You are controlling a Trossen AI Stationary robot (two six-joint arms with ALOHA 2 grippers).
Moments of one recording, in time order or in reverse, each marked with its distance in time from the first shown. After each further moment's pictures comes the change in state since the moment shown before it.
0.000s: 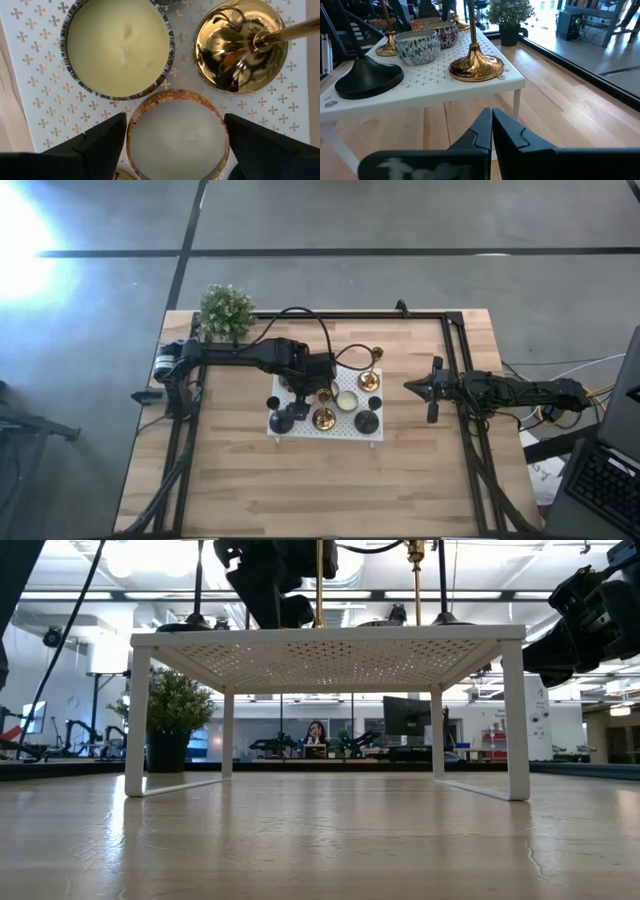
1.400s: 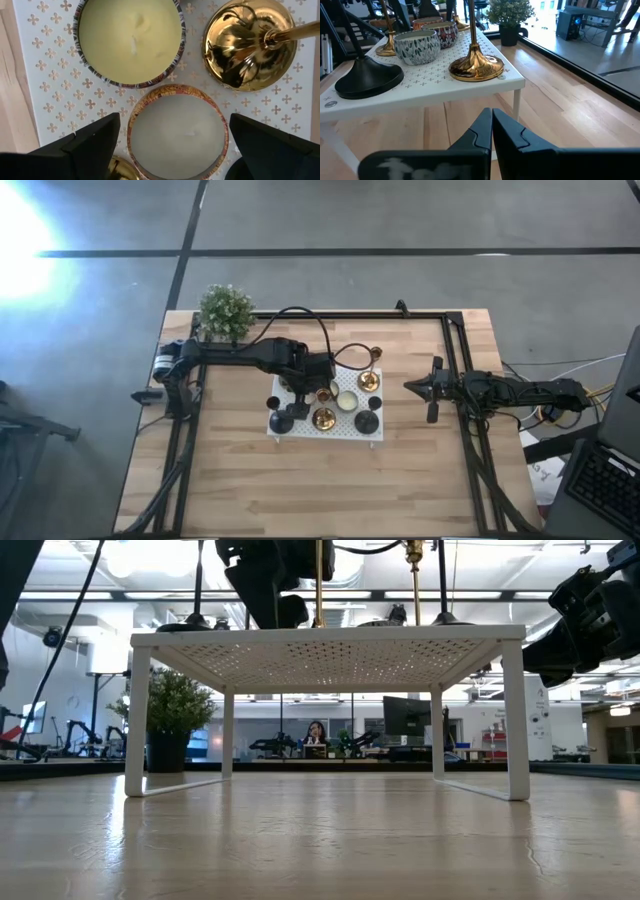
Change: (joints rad) left arm 0.000 -0.006 0.000 -0.017 -0.023 -0.064; right arm 0.000 0.000 0.000 0.000 0.000 0.000
